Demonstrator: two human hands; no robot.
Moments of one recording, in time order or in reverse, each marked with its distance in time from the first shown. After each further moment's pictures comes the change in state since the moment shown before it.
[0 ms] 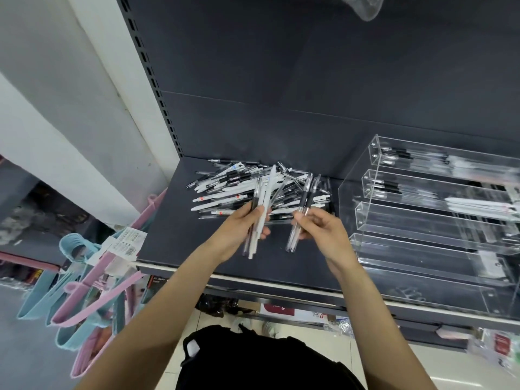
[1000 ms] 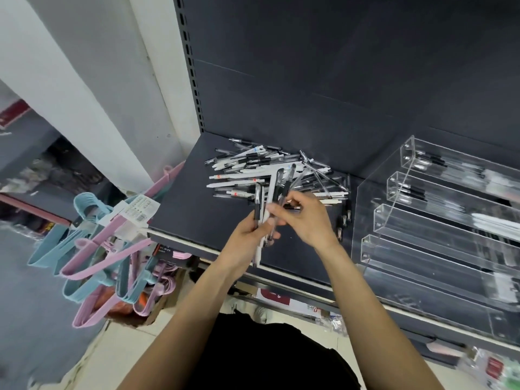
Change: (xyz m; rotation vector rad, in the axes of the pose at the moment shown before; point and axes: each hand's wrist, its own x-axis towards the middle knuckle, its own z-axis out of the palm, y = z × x) left_hand -0.041 -0.036 0.014 -0.222 0.132 0.101; right_hand 0.017 -0.012 0.045 -0.664 -0.148 -0.141
